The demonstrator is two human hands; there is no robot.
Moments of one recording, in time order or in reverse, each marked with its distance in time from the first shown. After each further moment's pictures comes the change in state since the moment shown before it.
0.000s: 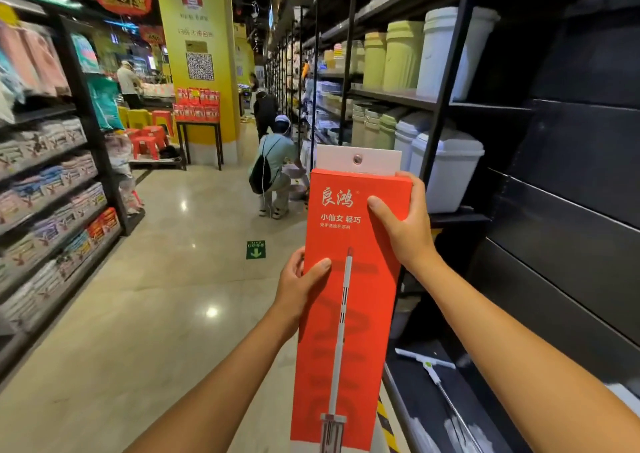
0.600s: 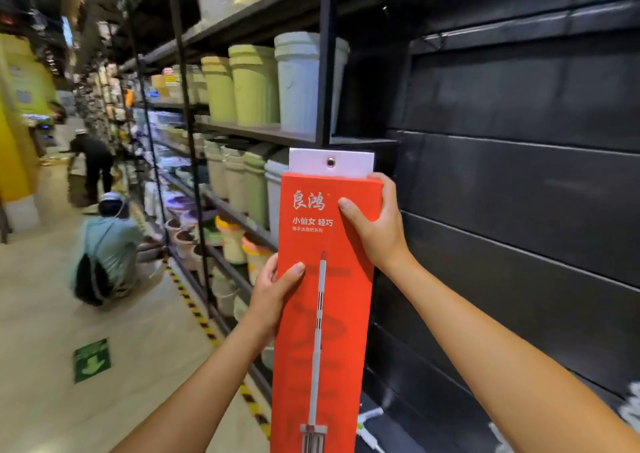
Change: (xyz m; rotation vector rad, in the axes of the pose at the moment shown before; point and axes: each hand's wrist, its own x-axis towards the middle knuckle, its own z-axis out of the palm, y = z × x) left_hand 0.348 -0.079 0.153 -0.180 -0.461 -0.084; right_hand 0.234 0.129 -0.102 -0.358 0.397 -0.027
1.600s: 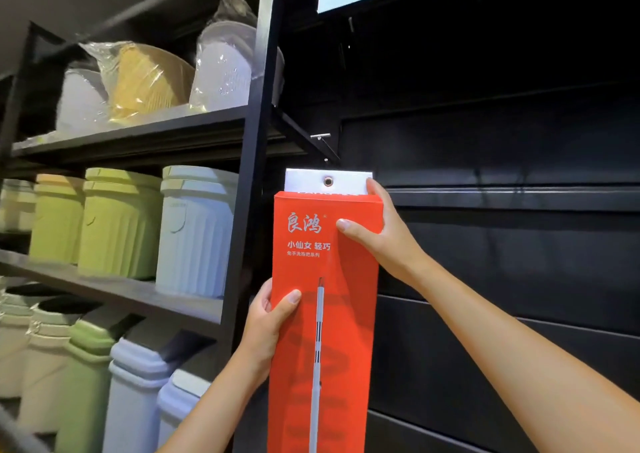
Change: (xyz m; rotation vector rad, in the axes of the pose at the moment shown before) left_hand 0.393 0.057 0.158 -0.241 -0.487 0.229; right_hand 0.340 -0.007 -0.064 -0.325 -0.017 -0.222
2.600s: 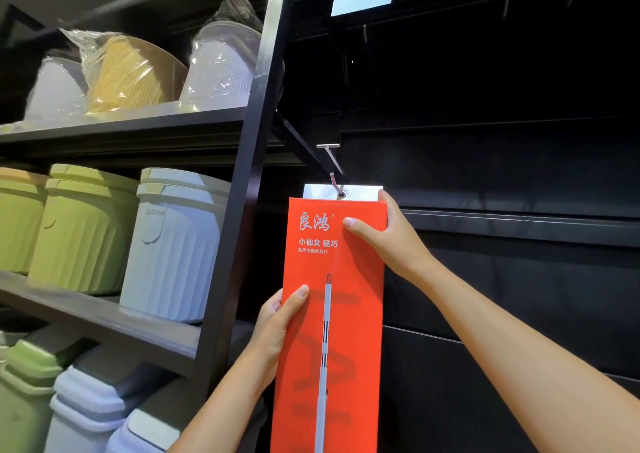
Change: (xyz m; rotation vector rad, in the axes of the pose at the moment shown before) left_hand 0.075 -0.029 0.007 -0.062 -0.046 -0.136; right_hand 0.067 0.042 -0.016 -0.186 0.080 0.043
